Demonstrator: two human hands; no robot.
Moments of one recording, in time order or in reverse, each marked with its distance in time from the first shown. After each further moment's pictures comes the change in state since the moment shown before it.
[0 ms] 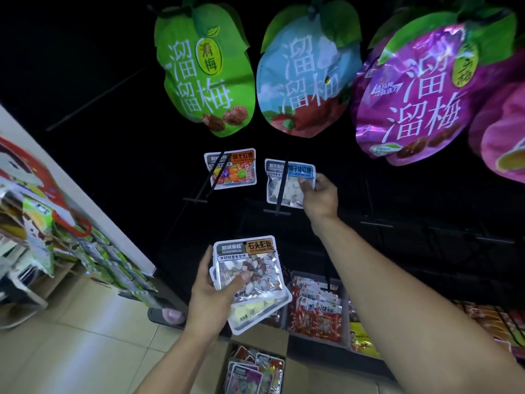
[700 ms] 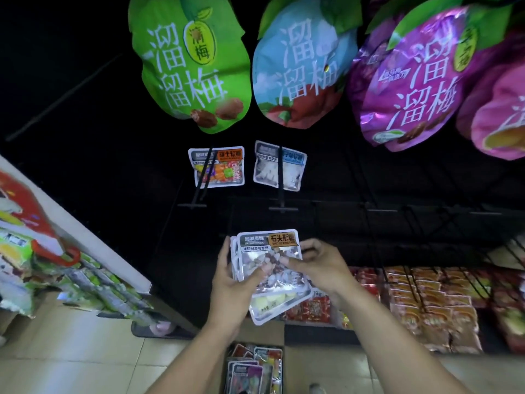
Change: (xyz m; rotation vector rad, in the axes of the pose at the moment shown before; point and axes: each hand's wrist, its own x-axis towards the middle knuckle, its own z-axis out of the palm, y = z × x) left_hand 0.019 0.009 0.017 -0.048 -0.188 -0.034; right_hand -0.129 0.034 -0.044 -0.151 -0.290 0.368
